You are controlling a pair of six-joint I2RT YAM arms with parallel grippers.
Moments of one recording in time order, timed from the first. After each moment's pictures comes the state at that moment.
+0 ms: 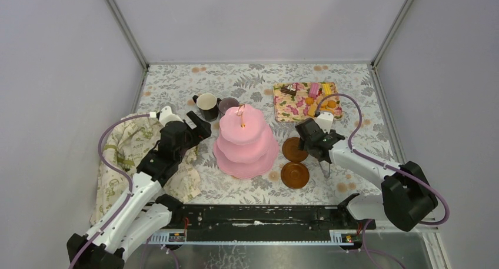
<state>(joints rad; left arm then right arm) -0.43 0.76 0.64 -0.36 -0.32 -0.77 0.60 1.30 0.72 -0.50 0.56 0.73</state>
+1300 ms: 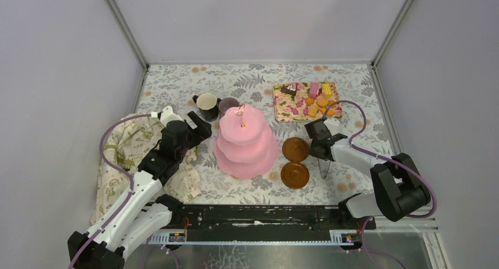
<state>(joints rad) -0.43 0.78 0.64 -0.37 -0.31 -0.78 0.44 1.38 0.63 -0.38 0.40 0.70</state>
